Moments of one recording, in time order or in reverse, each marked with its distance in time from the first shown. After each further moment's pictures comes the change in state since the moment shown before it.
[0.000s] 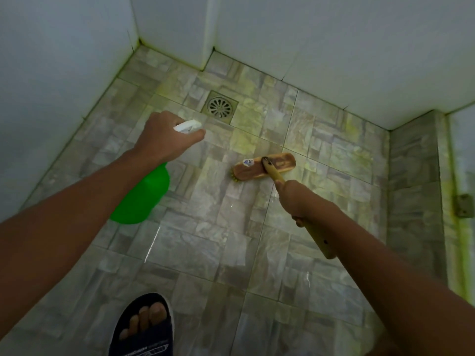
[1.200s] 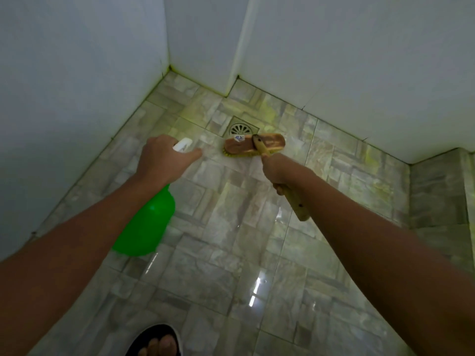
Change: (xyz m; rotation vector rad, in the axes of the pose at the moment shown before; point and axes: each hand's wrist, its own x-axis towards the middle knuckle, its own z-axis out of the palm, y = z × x) left_hand 0.005 -0.029 -0.024 0.031 0.126 -0.160; right_hand 0.052 -0.130 -0.027 -0.025 0.023 -0.162
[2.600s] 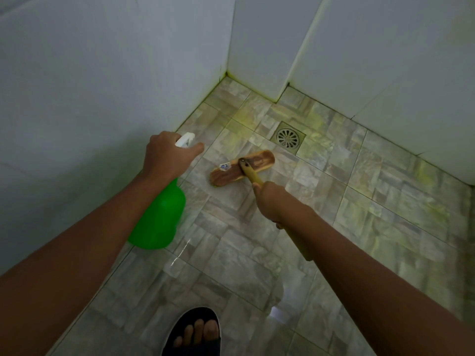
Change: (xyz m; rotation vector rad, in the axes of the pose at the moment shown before) left_hand -0.017 -0.060 -0.081 0.025 0.170 -0.083; right_hand -0.057 -0.049 0.106 -0.189 -0.069 -0.196
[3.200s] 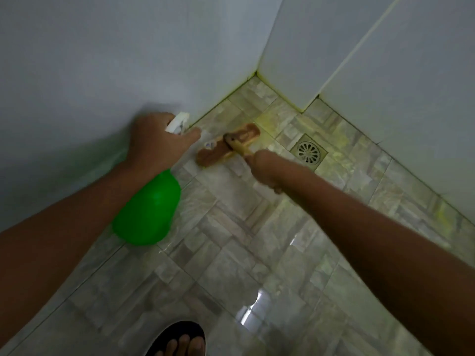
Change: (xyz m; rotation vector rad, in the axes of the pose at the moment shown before) left_hand 0.015 -0.036 -0.019 -0.028 0.220 0.141; right_hand 0.056 -0.081 -0.039 -0.338 -0.039 -0.217
